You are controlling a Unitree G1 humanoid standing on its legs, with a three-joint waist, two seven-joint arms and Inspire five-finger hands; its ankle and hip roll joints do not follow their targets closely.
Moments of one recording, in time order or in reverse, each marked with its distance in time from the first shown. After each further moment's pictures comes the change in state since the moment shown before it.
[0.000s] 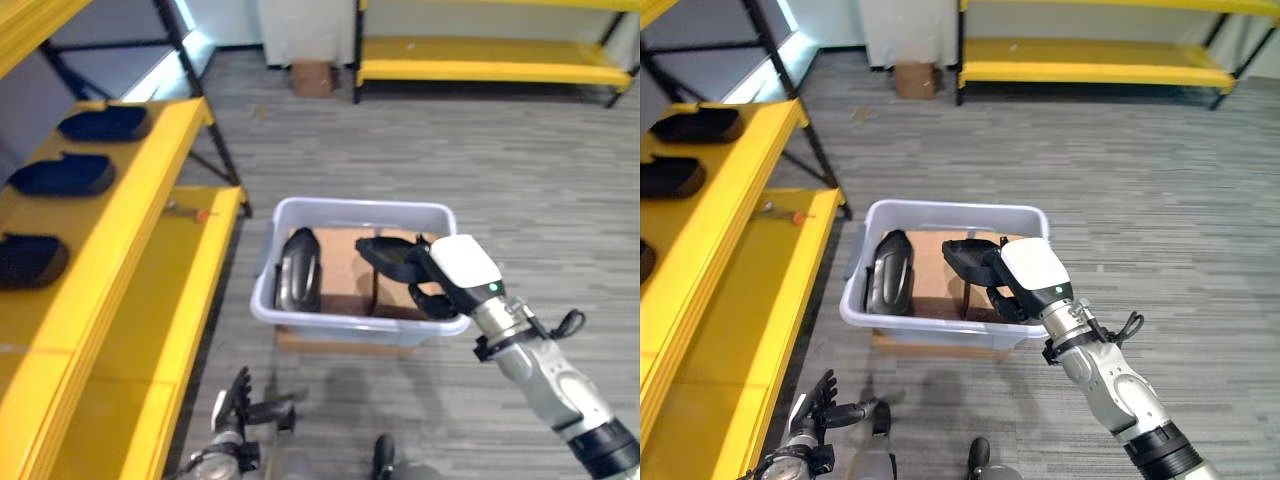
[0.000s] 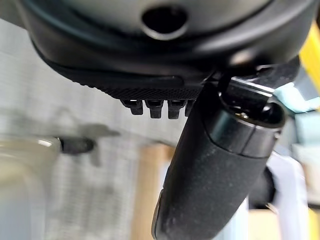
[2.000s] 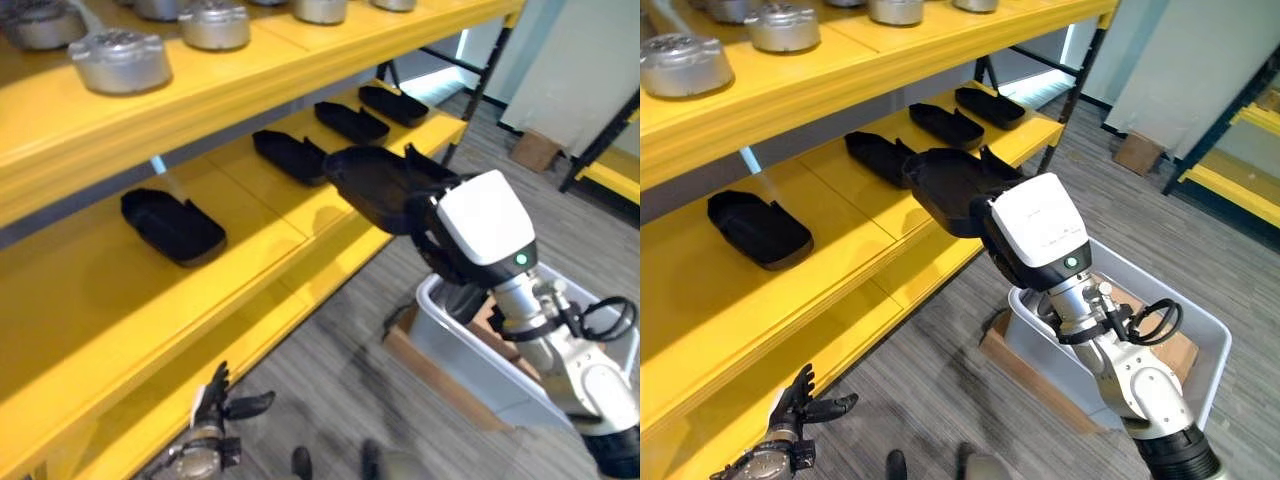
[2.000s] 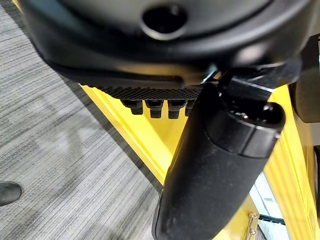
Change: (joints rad) left arm -0.007 0.019 0.055 -0.056 0.085 0.018 -0.021; right arm -0.051 -0.037 -0.165 -0.300 -0.255 -0.070 -0.071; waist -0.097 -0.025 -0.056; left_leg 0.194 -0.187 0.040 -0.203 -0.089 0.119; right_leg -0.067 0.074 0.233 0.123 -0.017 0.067
